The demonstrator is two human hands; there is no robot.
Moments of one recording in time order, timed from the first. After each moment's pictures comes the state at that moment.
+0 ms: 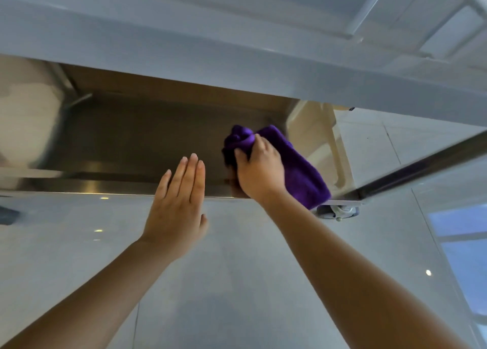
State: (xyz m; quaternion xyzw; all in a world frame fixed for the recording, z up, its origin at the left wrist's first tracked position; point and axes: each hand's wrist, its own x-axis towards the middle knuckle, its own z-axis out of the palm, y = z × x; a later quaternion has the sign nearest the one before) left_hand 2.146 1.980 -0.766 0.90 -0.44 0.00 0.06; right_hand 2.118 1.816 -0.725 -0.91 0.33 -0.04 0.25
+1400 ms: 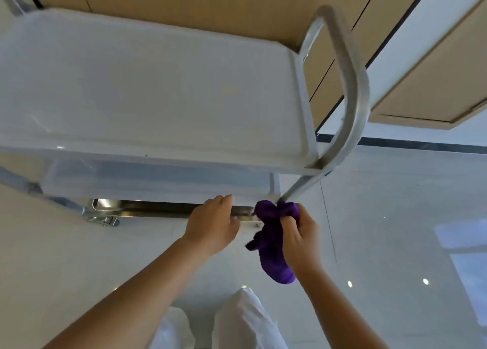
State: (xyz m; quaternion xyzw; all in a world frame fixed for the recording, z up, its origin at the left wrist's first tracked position) left_hand 2.016 1.920 -0.276 0.89 -0.35 -0.24 0.16; right_hand 1.896 1.806 -0.255 -0.74 0.39 -0.14 0.53
